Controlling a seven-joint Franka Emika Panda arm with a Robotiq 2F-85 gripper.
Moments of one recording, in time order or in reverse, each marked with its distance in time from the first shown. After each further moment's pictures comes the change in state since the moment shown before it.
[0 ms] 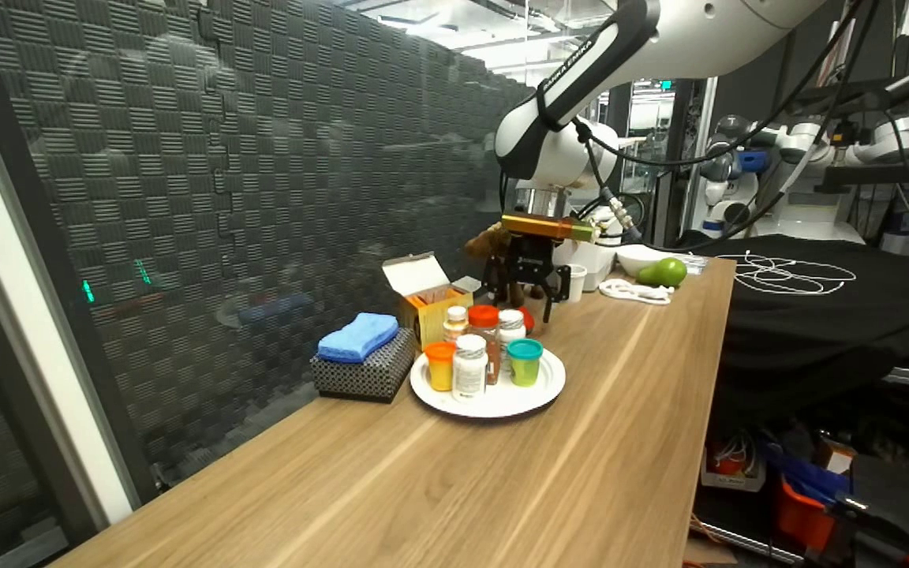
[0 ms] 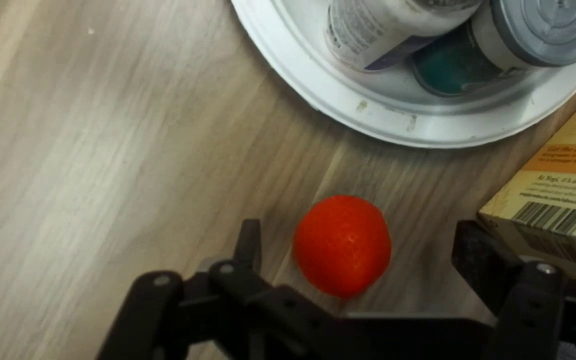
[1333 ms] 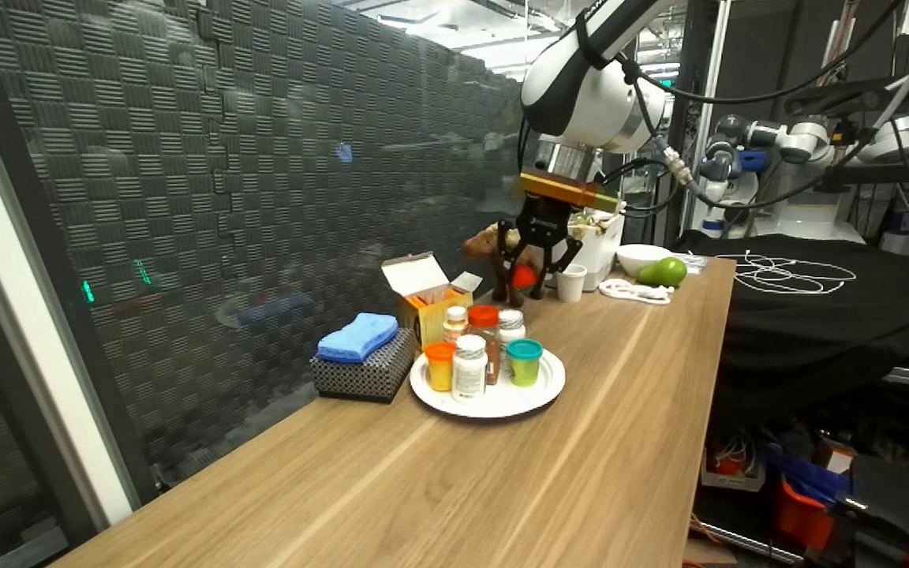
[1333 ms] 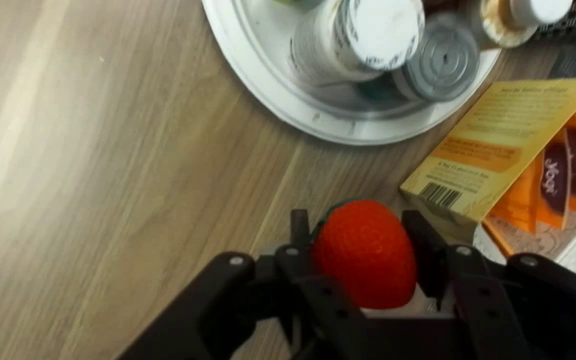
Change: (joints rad) arm 0.030 -0.289 0.009 -0.321 0.024 0.247 -0.020
